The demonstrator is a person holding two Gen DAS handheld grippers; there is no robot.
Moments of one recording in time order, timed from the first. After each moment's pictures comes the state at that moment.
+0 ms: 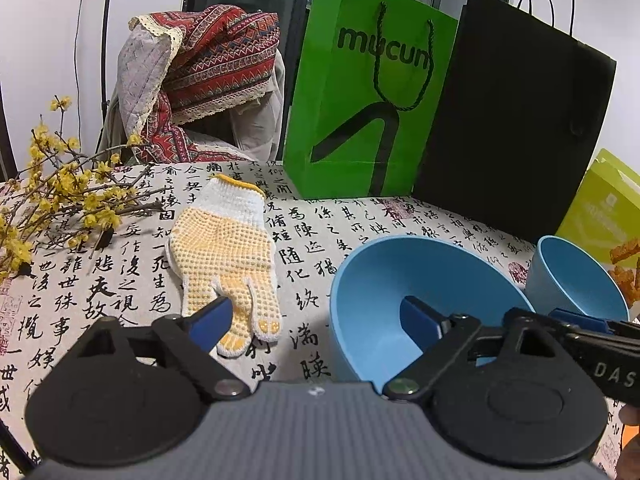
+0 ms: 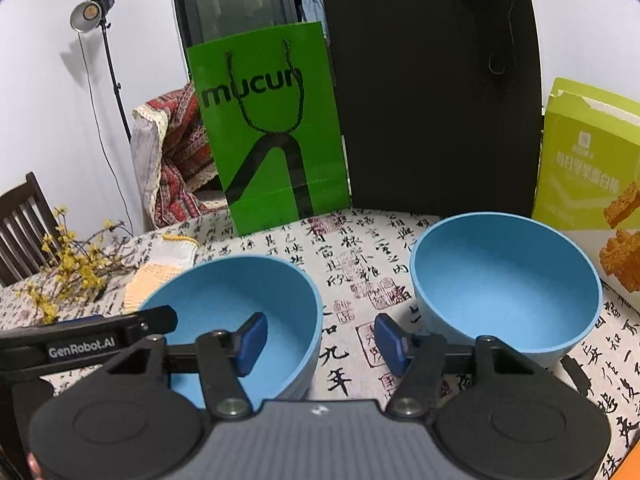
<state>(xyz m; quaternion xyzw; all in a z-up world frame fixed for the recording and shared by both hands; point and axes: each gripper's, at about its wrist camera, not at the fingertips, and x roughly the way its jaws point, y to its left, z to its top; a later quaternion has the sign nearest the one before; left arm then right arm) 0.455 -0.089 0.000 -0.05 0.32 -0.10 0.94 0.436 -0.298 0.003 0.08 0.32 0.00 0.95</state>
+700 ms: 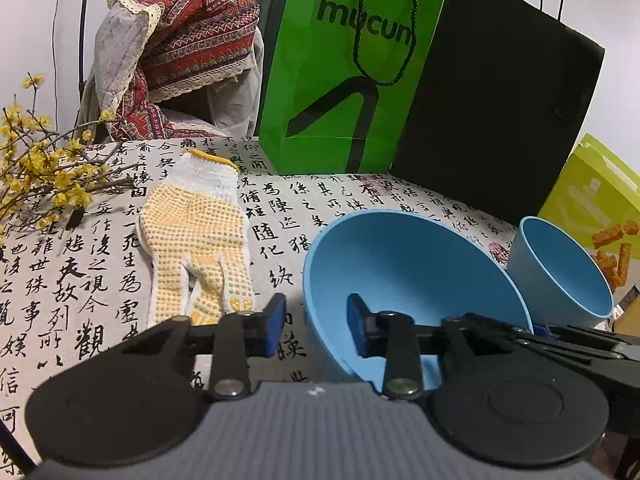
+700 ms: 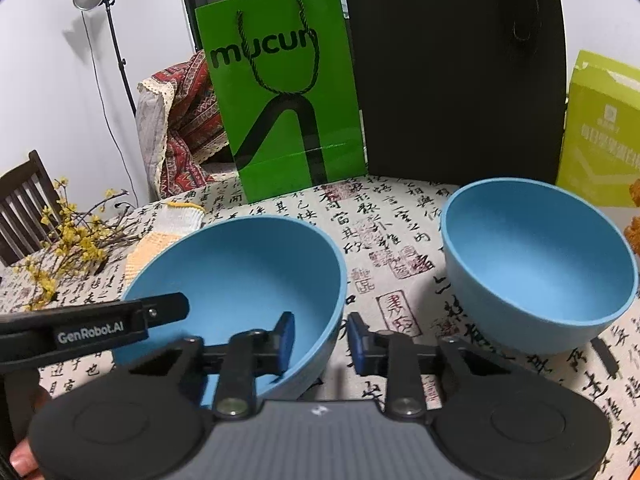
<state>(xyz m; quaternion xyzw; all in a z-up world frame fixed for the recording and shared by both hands) 0.459 -0.093 -0.008 -0.06 0.35 -0.14 0.92 0.446 -0.288 -0.015 0.09 0.35 0.02 0.93</state>
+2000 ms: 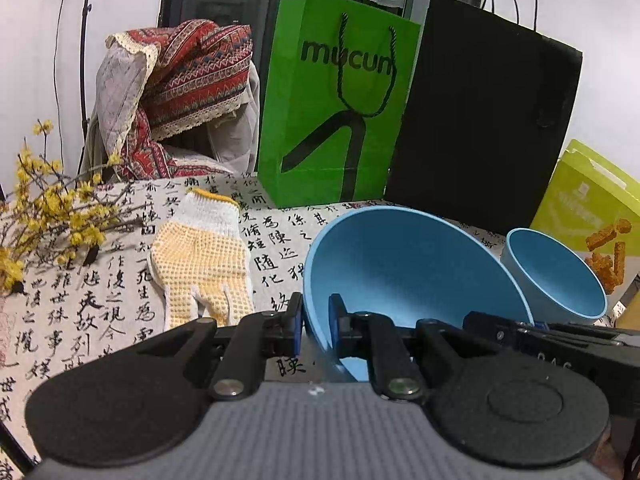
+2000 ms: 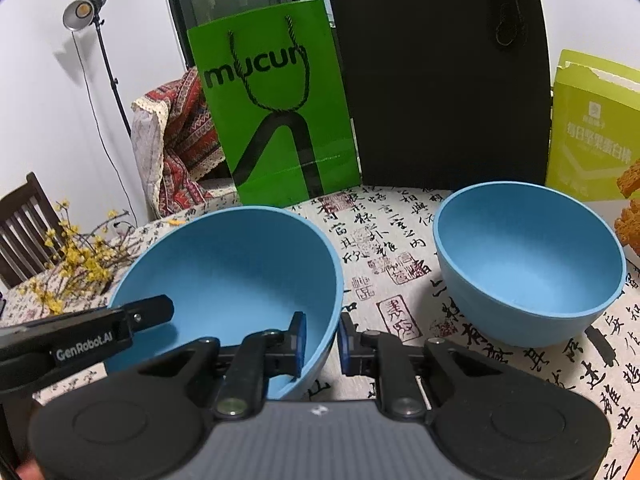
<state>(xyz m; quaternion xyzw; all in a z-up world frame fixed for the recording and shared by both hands) 0.441 -0.099 0.013 -0.03 0.31 -0.13 0.94 0.436 -0.290 -0.002 0.11 0.33 0.01 0.94</state>
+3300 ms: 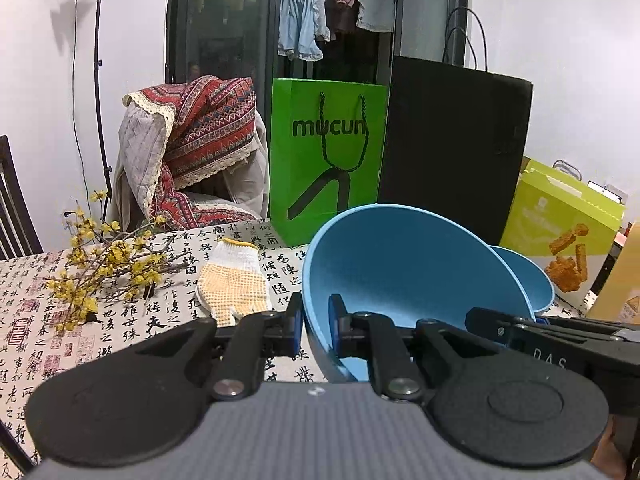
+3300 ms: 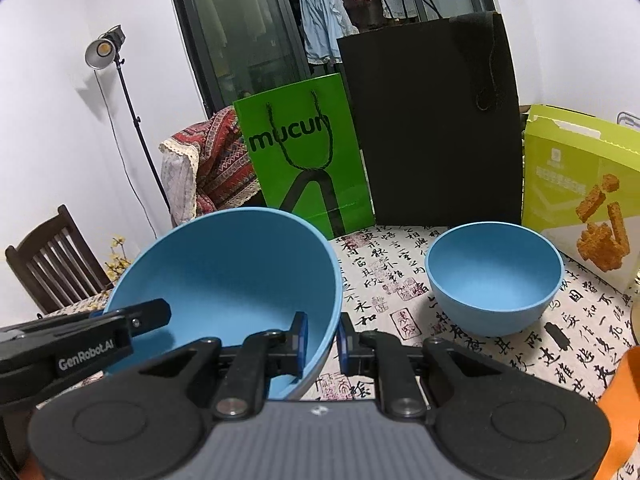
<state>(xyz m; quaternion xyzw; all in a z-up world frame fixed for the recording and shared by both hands) 0.347 -0.096 0.088 0.01 0.26 -0.11 0.96 0.358 -0.279 0.059 0.12 0.28 0.02 0.95</state>
